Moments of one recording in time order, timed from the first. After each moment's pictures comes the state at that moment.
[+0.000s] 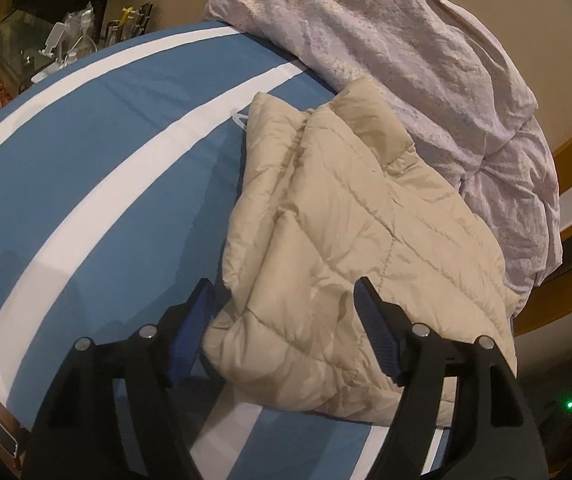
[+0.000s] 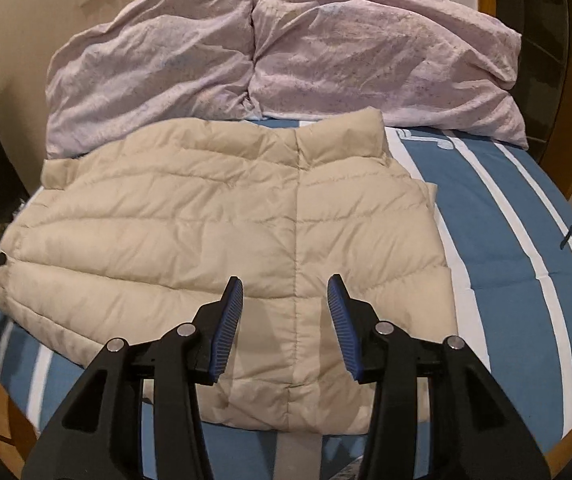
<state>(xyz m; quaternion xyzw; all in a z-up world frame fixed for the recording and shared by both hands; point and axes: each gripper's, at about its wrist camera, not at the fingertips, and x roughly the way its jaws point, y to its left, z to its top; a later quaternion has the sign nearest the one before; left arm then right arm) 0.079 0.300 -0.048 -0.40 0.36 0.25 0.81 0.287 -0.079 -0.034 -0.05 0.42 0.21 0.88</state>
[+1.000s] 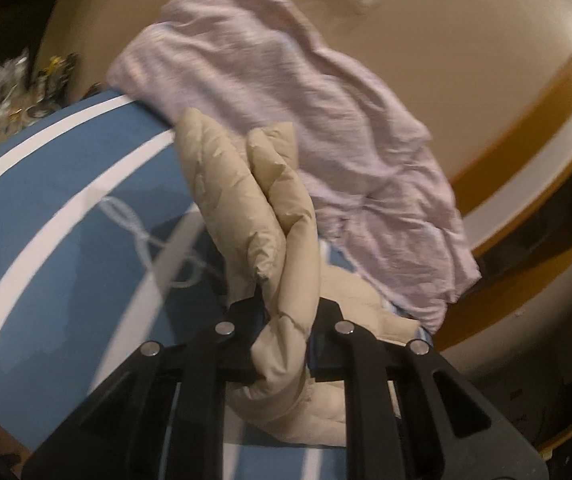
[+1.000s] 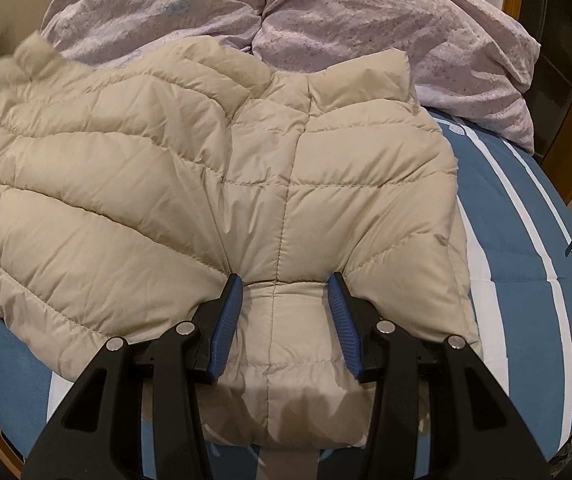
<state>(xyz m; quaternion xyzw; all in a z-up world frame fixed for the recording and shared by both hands) 0.119 0.242 0.073 -0.40 0.25 0.14 0.87 0.291 -0.060 -0.070 -0.12 0.44 0.20 0.86</state>
